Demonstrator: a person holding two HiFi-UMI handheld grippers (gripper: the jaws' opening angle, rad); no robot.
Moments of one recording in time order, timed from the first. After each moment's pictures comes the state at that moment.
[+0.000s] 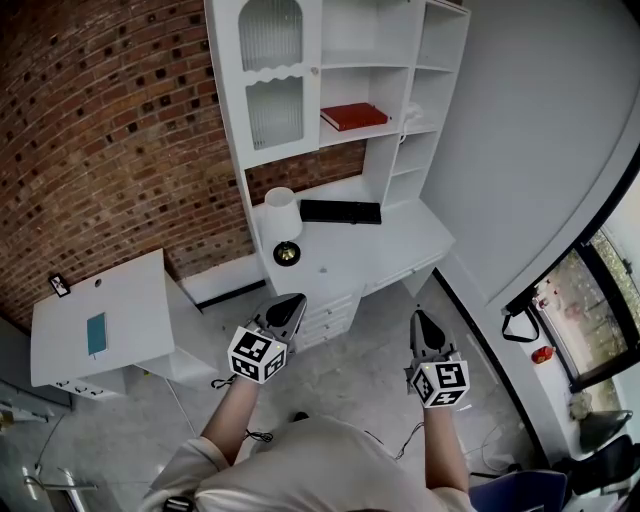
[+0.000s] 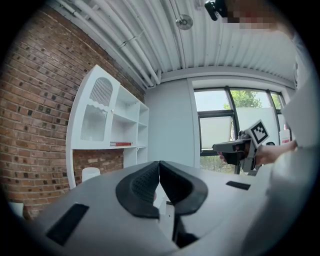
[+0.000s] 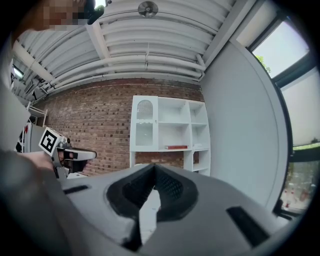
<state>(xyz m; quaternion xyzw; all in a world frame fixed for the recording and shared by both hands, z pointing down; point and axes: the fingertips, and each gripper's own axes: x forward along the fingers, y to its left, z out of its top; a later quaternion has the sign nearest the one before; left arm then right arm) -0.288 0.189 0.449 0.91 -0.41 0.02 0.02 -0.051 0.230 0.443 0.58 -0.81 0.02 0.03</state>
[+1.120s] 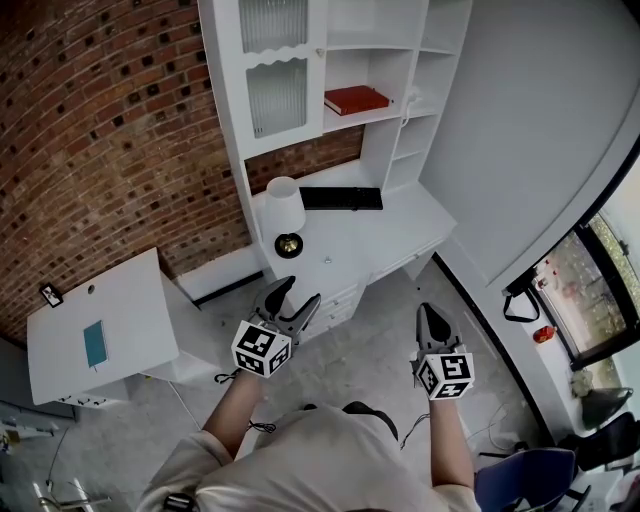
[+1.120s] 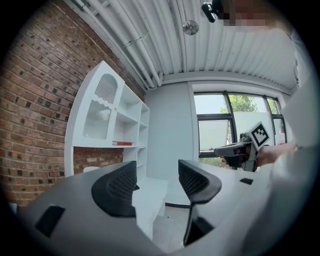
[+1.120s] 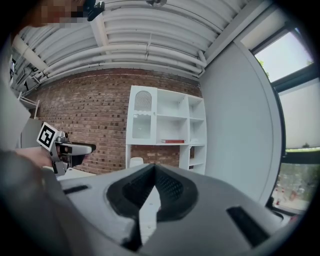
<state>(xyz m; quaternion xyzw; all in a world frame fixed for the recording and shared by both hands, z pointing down) -0.331 0.153 0.465 0.92 -0.39 0.00 0.03 -0.091 0.209 0.468 0.61 -0.79 0.03 0.06</state>
